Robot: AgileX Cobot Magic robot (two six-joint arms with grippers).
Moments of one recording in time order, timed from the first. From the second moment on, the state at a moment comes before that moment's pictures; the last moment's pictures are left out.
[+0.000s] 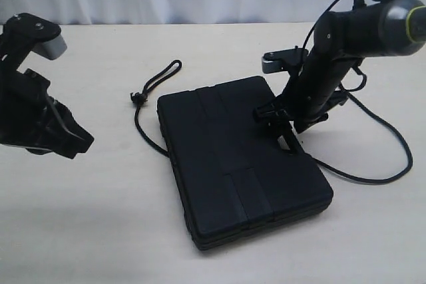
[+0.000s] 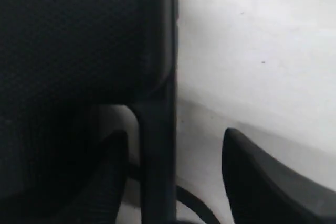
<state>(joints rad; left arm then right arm) -0.16 1.27 -0.81 -0.45 0.85 0.53 0.27 2.04 -1.30 0.11 0.76 -0.06</state>
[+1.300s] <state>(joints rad) -0.16 1.37 -0.81 -1.07 0.63 1.09 0.45 1.60 -1.30 0.03 0.74 0.11</state>
